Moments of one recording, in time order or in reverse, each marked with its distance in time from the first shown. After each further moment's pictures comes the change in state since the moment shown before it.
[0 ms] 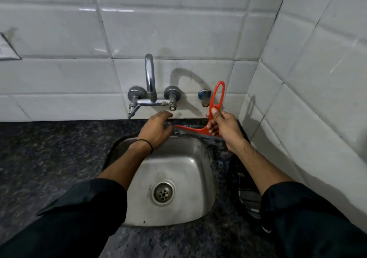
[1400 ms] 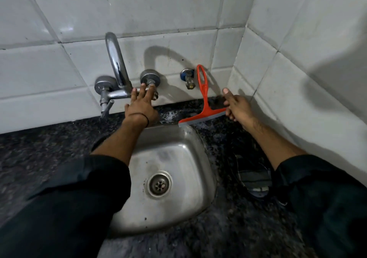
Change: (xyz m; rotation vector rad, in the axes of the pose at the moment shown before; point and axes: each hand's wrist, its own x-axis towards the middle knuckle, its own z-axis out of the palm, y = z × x) left_hand 0.086 -0.026 0.022 0.241 -0.308 -0.217; right_hand 0.054 0.049 -0.074 -0.465 0.312 0.175
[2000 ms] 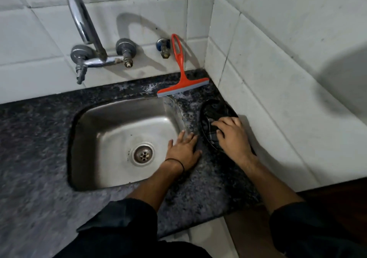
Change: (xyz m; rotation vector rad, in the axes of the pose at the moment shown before) left_hand -0.187 0.099 0.199 0.120 -0.309 0.313; right_hand -0.181 0.122 -0.054 -0.730 -0.019 -0.465
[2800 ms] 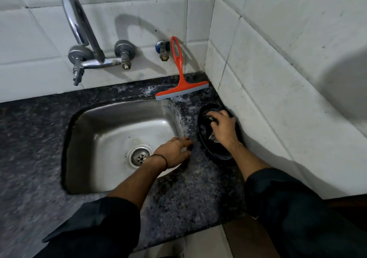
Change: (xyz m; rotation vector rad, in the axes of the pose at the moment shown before) left_hand 0.006 -0.019 -0.030 -0.174 -0.072 0.076; right_hand 0.065 0.011 0.032 0.282 -0.082 0.268
